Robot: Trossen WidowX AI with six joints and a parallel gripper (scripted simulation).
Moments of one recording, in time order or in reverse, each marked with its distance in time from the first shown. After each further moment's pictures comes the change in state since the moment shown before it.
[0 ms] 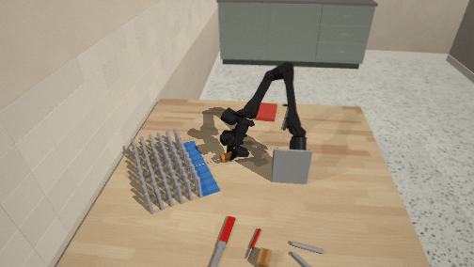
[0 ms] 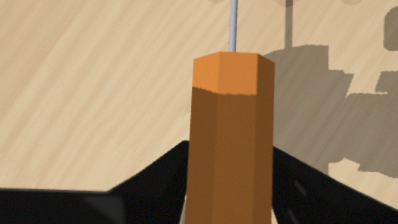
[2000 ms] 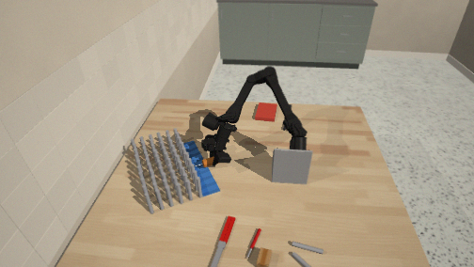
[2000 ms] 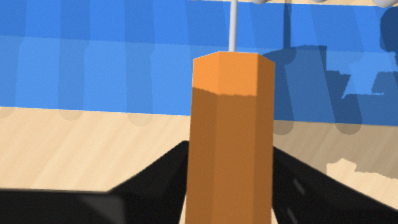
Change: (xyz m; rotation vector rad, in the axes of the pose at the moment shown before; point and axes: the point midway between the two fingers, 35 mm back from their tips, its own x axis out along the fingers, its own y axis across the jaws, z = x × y) arm 0.035 -0.001 0.080 0.002 -0.004 -0.007
